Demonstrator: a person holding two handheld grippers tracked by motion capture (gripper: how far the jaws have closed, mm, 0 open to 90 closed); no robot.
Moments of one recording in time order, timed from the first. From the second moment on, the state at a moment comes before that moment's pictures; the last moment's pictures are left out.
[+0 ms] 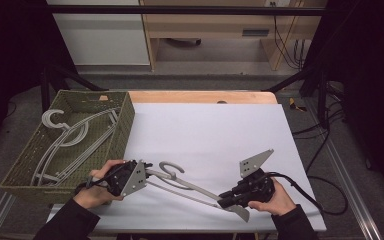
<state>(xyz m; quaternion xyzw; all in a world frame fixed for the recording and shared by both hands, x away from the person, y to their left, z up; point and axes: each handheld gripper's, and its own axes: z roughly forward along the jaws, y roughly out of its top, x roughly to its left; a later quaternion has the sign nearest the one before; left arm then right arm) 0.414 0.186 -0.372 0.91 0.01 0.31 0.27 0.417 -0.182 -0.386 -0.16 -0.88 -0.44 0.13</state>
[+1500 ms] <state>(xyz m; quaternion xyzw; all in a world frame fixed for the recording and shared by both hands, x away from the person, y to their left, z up) 0.429 0.203 -0.313 0.83 0.30 0.34 0.33 0.424 -0.256 -0.391 -0.39 -0.73 -0.53 -0.19</state>
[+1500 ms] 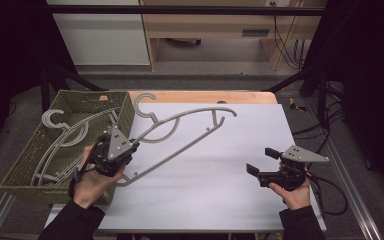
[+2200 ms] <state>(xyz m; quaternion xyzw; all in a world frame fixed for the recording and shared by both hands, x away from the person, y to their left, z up) 0.450 0.314 -0.285 0.77 0.39 0.39 0.34 0.425 -0.256 -0.395 -0.40 -0.72 -0.53 -0.20</state>
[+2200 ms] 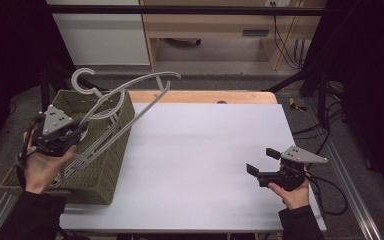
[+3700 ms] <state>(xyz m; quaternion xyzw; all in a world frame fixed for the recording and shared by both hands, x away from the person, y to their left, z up) 0.470 0.435 -0.327 0.76 0.44 0.41 0.25 0.427 -0.253 -0.397 -0.39 -0.73 -0.52 -0.19</state>
